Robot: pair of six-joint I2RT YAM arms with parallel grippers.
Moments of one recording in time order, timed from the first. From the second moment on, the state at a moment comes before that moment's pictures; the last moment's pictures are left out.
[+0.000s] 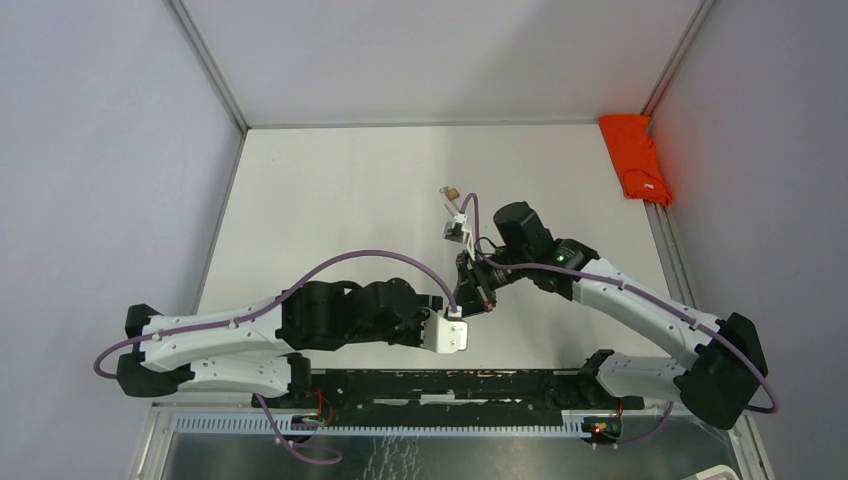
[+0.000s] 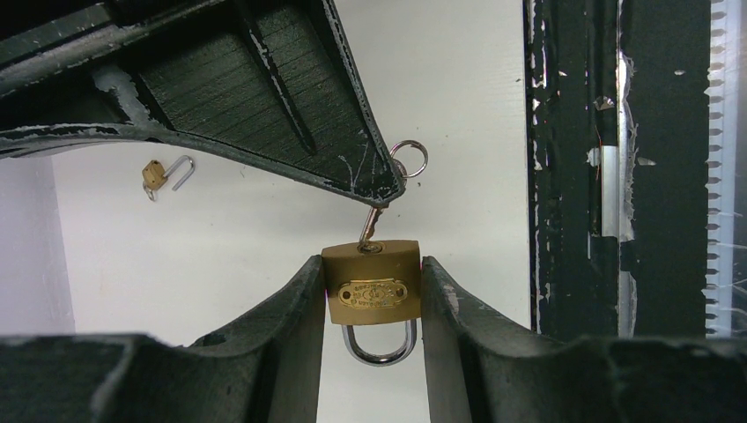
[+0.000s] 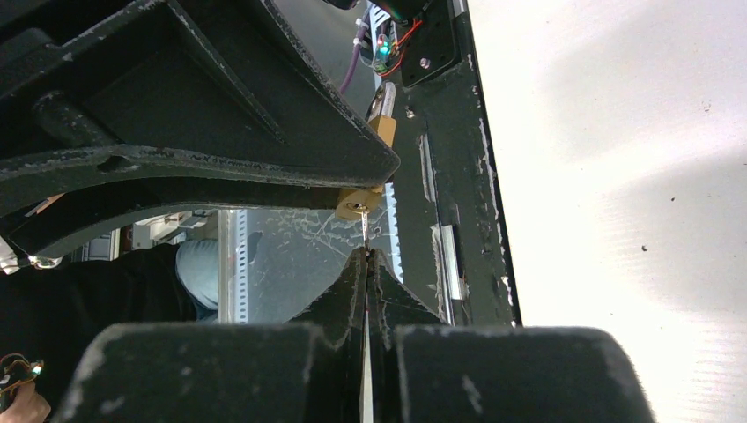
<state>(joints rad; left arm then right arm) -1.40 1.04 1.07 -0.75 -0.16 0.48 0.76 1.20 0.91 -0.37 -0.98 0.28</state>
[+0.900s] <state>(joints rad) -1.40 1.04 1.07 -0.75 -0.15 0.48 0.78 1.21 0.91 -0.37 -0.99 0.28</state>
